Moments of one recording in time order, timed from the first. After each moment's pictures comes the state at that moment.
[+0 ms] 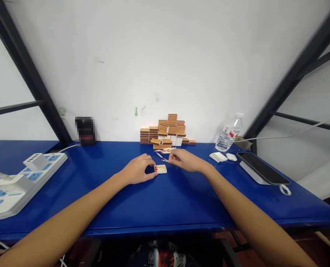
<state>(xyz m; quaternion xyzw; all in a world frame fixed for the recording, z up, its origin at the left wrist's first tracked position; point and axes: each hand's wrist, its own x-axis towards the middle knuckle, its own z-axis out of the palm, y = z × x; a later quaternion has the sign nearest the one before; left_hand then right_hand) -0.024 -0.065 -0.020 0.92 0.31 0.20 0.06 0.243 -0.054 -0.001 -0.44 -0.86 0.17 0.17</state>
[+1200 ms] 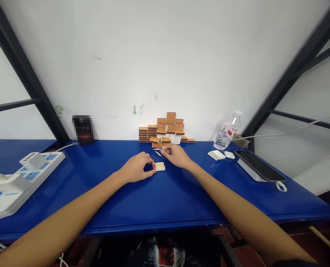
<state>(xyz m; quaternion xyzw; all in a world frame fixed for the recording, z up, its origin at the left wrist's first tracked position) -0.022 -0.065 -0.018 0.92 0.33 0.19 0.05 0.216 -0.031 -0.026 -0.54 -0.78 0.13 0.31</state>
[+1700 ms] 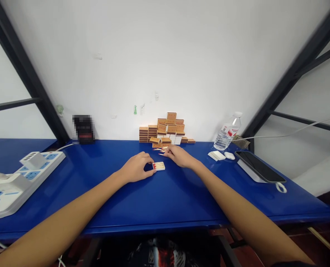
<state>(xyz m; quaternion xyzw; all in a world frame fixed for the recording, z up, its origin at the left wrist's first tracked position) -0.023 -0.062 -0.021 0.92 0.33 0.20 0.04 0.227 -0.027 -0.020 -0.53 -0.82 0.11 0.20</state>
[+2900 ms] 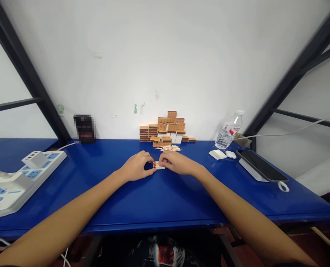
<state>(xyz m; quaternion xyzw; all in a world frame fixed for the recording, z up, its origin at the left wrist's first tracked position) -0.025 -0.061 -0.022 0.92 0.33 0.21 0.05 0.215 -0.062 -0.009 -0.38 -0.90 0.15 0.17</state>
